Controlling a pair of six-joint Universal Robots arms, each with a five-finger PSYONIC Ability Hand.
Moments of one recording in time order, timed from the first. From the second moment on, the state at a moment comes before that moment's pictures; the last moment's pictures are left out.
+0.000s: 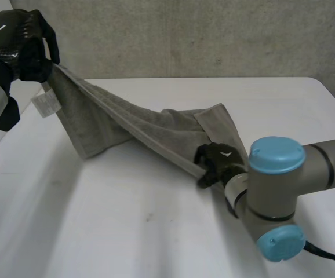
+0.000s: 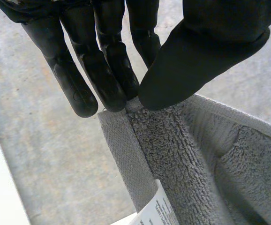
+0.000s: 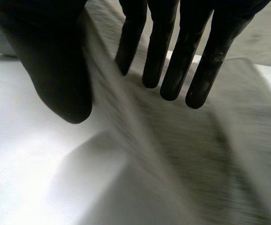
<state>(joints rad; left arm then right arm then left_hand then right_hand) 4.43 -1.53 -1.51 3.21 -1.52 3.17 2.16 -0.95 1.50 -0.21 1.61 3.29 1.19 1.22 1.22 1.22 1.03 0.85 0.74 0.74 0.74 0.56</state>
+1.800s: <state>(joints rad) 4.35 -2.05 -1.14 2.97 -1.48 3.03 1.89 -1.21 1.27 0.14 1.42 2.61 0.27 0.26 0.27 0.26 0.09 1.39 1.21 1.21 1.22 1.04</state>
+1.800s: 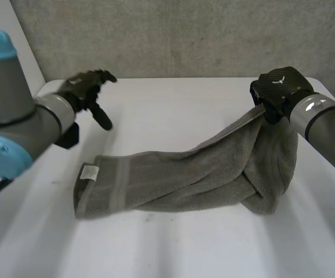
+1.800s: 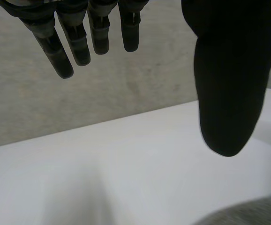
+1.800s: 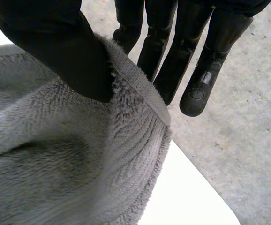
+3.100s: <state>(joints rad) 4.32 -2.16 -1.08 3.09 -1.51 3.20 1.89 -1.28 1.33 0.03 1.39 2.62 1.20 1.22 1.22 1.22 1.03 1.39 1.21 1.21 1.22 1.04</state>
